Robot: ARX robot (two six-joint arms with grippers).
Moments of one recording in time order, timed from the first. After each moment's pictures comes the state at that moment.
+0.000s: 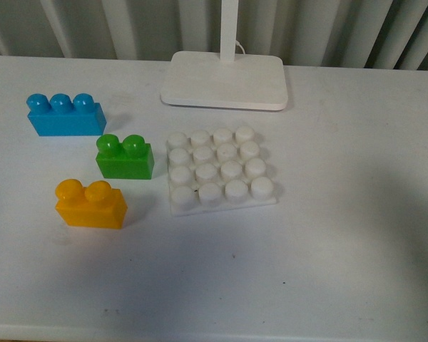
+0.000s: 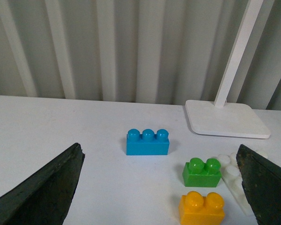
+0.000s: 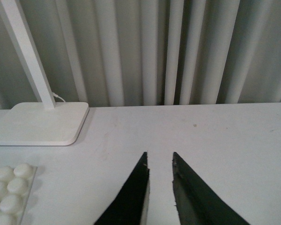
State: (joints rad) left arm 0.00 0.00 0.01 0.00 0.00 0.00; right arm 0.00 0.98 0.05 0.88 0.00 0.01
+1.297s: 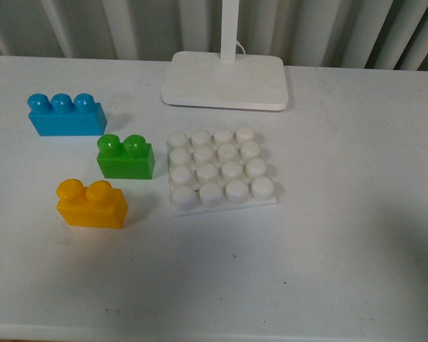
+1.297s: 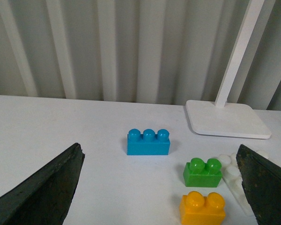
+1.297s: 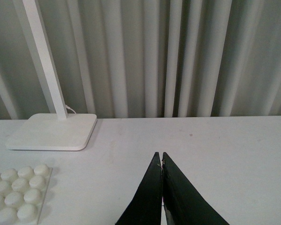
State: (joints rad) left arm 0.00 0.00 0.01 0.00 0.00 0.00; right arm 0.00 0.20 0.01 0.21 0.00 0.00
